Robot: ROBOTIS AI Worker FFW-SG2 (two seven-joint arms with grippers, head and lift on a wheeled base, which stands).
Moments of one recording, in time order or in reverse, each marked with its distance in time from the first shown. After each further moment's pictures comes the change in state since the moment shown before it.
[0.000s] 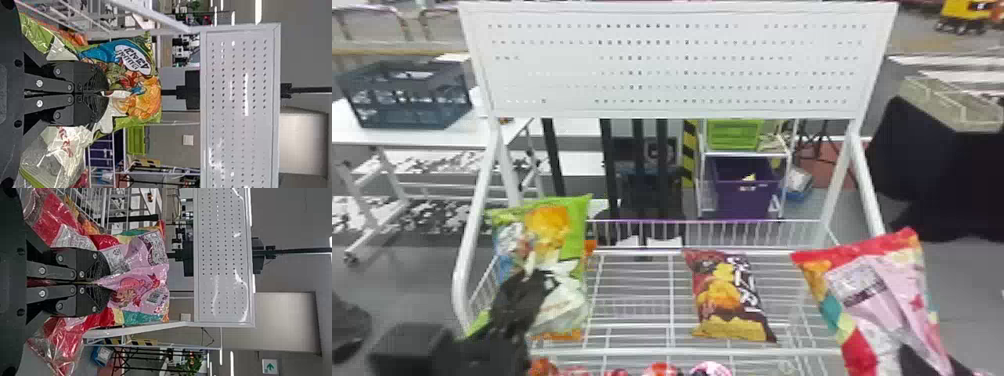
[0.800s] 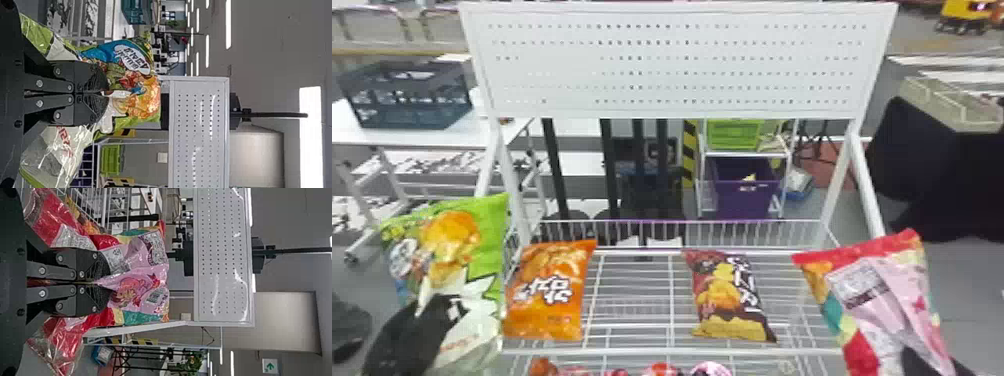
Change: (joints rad) left arm 0.398 -0.065 0.267 -0.091 -0.036 -0.326 -0.128; right arm 0.013 0.003 -0.004 -0.008 0.001 -0.003 0.000
